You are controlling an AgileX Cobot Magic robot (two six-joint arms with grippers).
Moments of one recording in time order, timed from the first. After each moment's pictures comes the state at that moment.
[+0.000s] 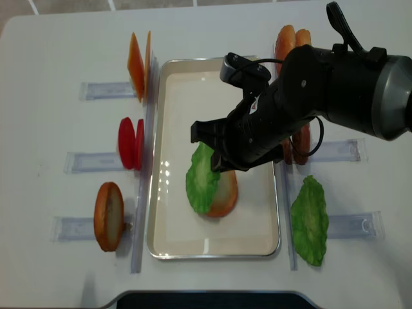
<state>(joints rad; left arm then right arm) -0.02 -0.02 -0.47 0.06 1.11 0.02 0.74 1.72 -1.10 0.62 0.64 0.20</state>
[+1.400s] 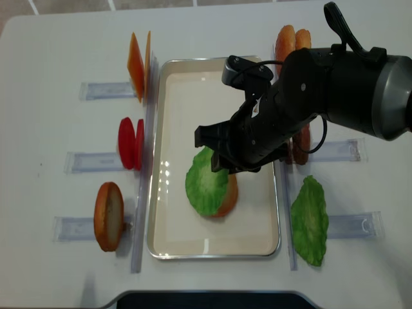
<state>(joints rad) -0.02 -0.02 -0.47 0.06 1.11 0.02 0.74 1.72 -1.10 0.55 0.65 0.23</state>
